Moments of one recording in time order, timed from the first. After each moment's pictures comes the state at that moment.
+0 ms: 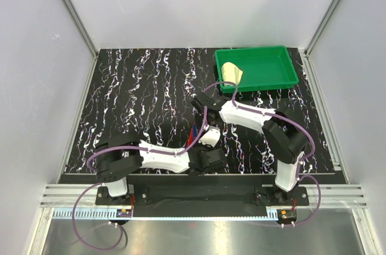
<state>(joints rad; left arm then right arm) -1.33 1.75 0.92 -0.33 -0.84 -0.74 0.83 1.87 1.29 -0.67 -0.12 0.71</state>
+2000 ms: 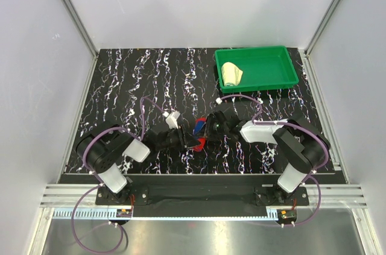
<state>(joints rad) -0.69 1.66 0.31 0.89 0.38 -0.96 0.73 1.68 0.74 0.18 -0.22 0.96</state>
